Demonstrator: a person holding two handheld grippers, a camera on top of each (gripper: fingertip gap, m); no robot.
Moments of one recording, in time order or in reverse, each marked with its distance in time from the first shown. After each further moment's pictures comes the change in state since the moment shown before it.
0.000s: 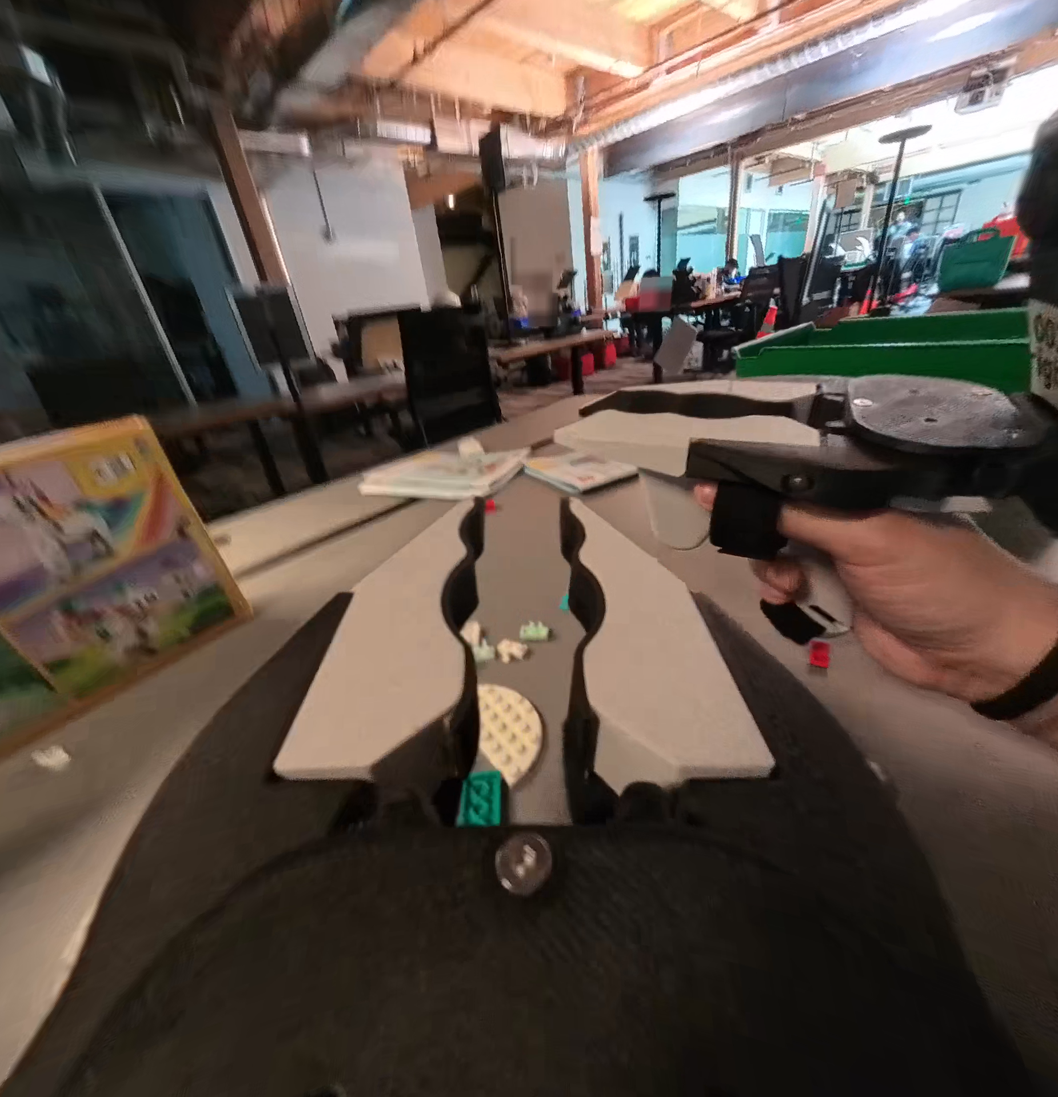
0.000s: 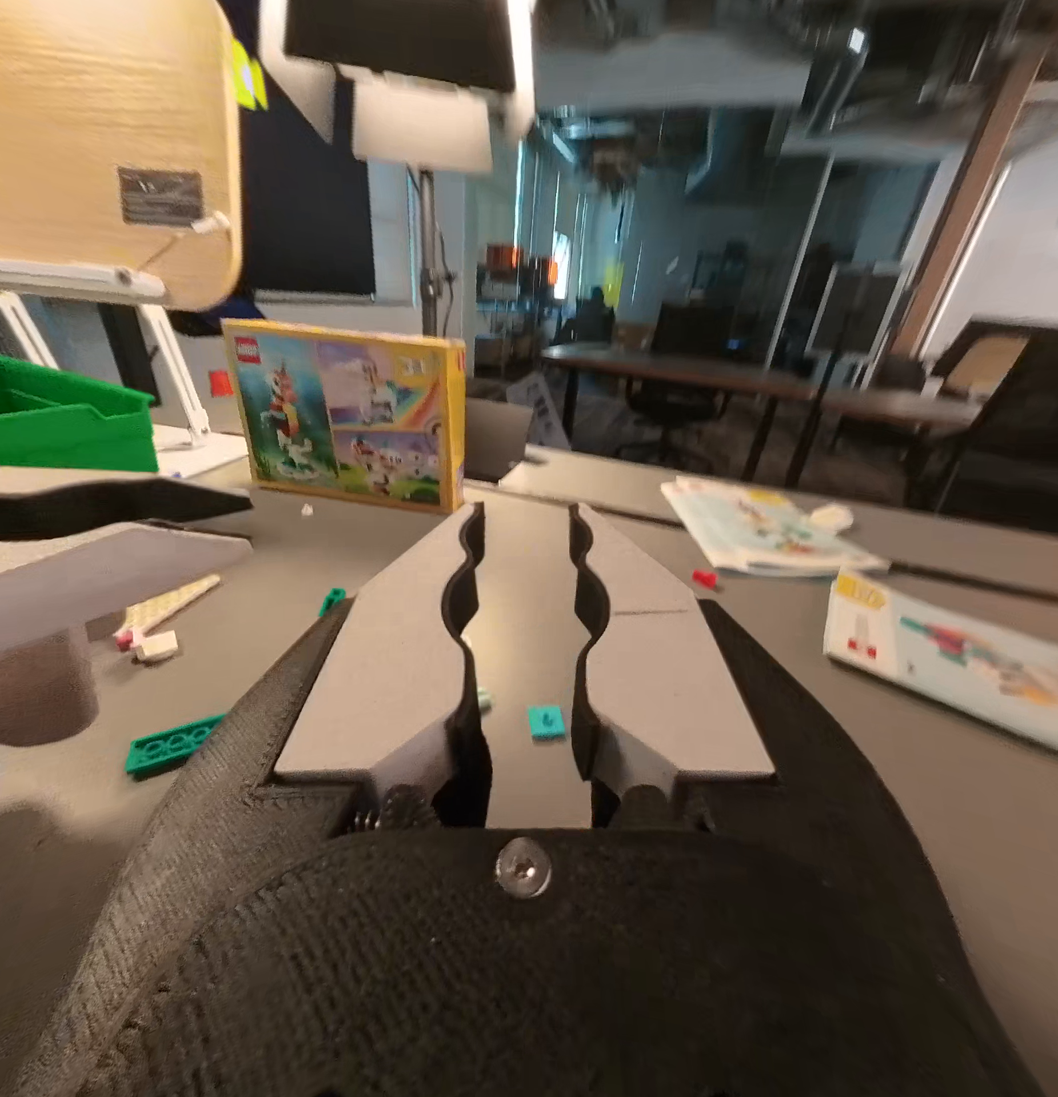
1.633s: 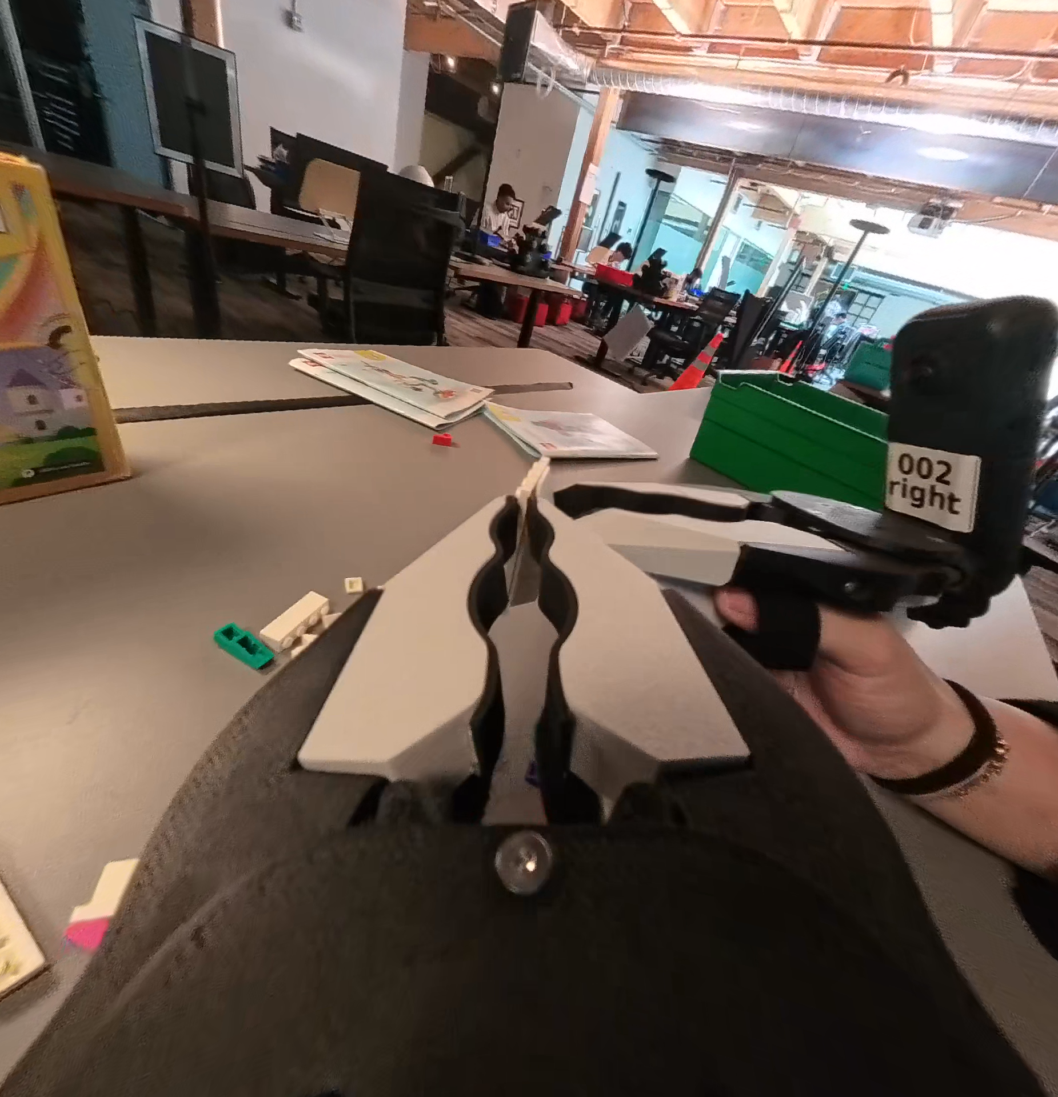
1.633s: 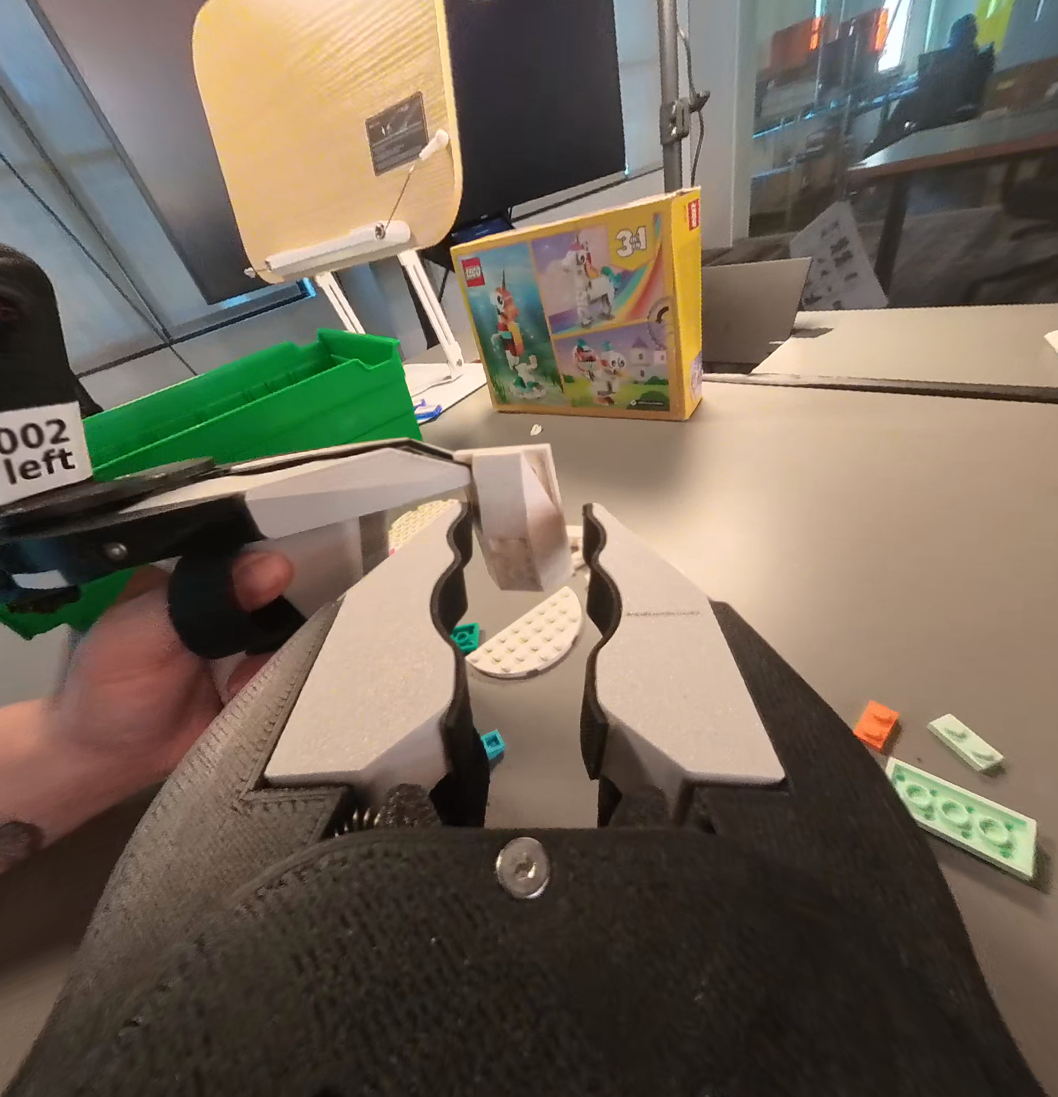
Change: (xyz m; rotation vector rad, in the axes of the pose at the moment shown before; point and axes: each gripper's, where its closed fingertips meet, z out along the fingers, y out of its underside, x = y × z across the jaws) left arm -0.014 0.022 0.014 -0.122 0.042 -0.400; right arm -0.062 0.033 0.003 -0.222 -0.443 0.331
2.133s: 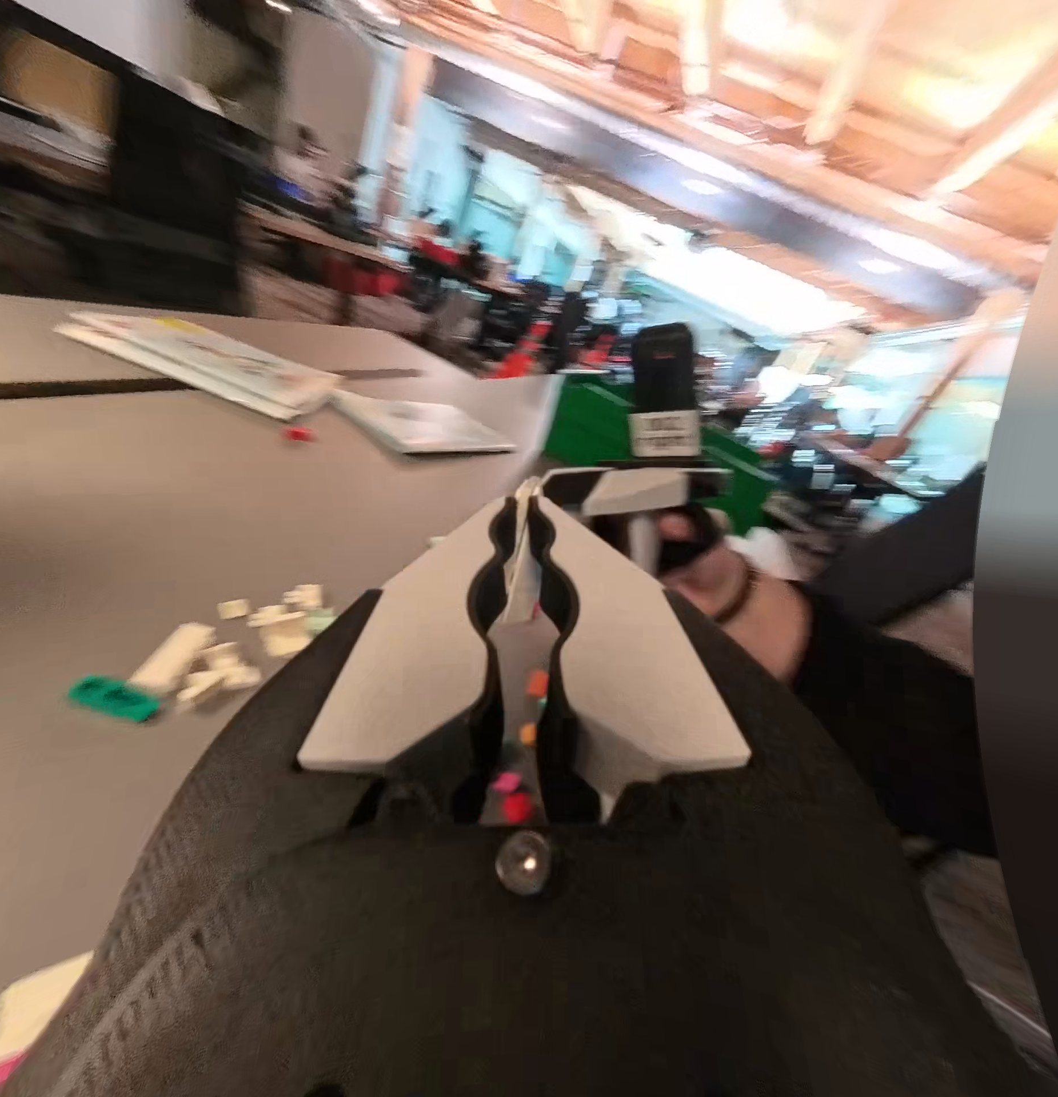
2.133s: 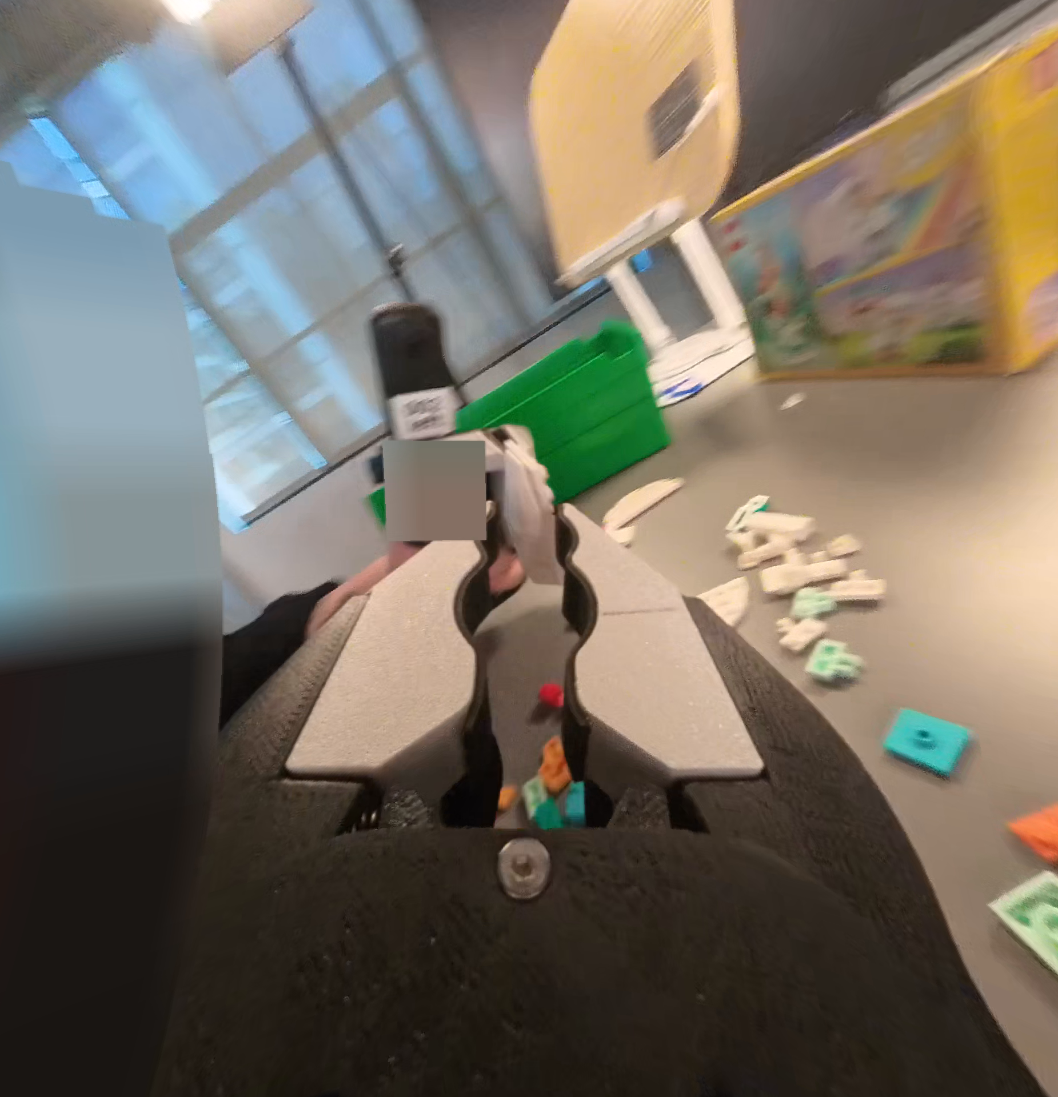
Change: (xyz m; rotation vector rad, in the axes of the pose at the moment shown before) left arm 0.022 -0.013 -0.012 -0.041 0.314 -0.130; right arm -0.021 -0.021 -0.034 -0.051 -0.567 0.268
